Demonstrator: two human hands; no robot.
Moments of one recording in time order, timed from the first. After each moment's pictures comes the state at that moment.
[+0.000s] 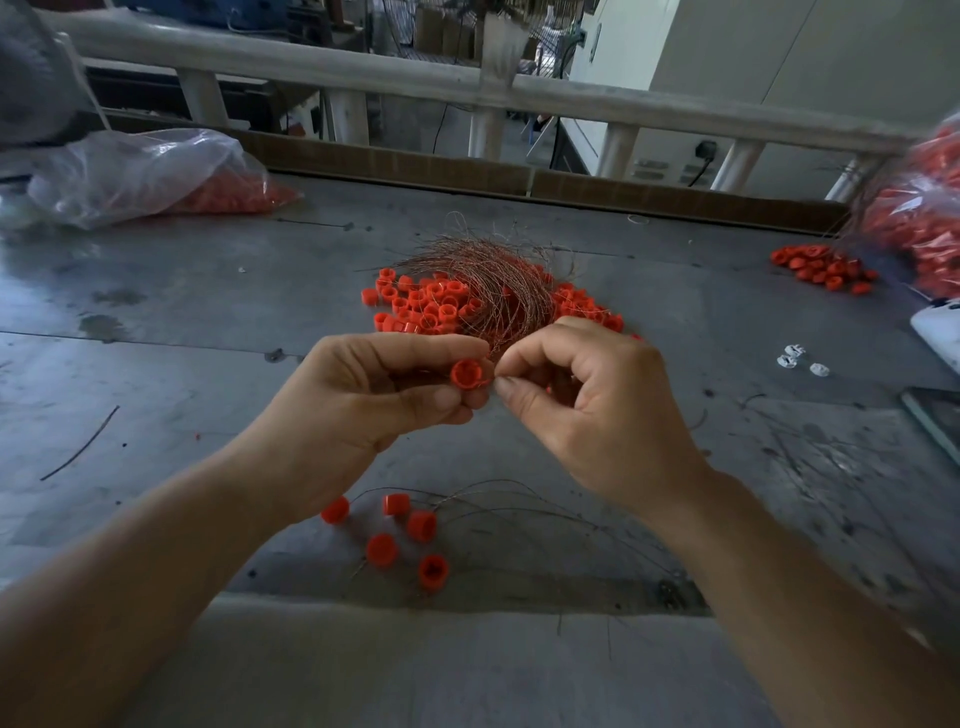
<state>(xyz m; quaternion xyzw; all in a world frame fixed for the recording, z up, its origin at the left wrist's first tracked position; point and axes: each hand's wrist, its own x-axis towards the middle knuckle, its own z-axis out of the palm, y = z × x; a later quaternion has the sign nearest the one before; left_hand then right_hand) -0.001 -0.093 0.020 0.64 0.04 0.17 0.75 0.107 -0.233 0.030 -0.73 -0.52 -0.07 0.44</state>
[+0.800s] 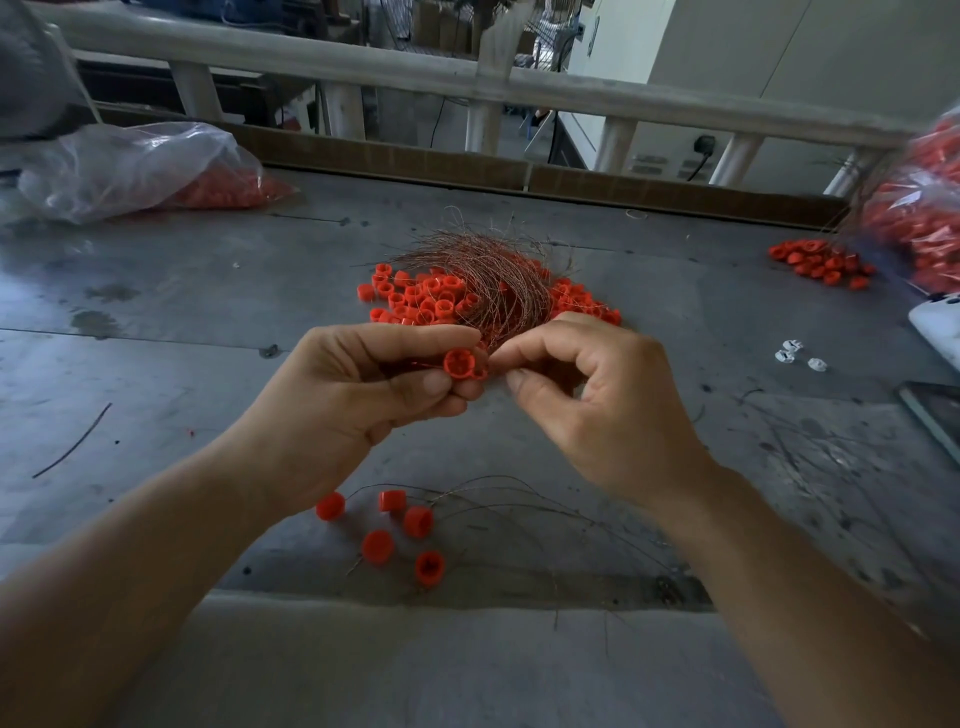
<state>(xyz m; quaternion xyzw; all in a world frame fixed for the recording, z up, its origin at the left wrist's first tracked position) -0.001 -0.093 0.021 0.62 0.03 0.17 0.77 0.109 -0.235 0.031 -0.72 -0.52 -0.02 0.46</state>
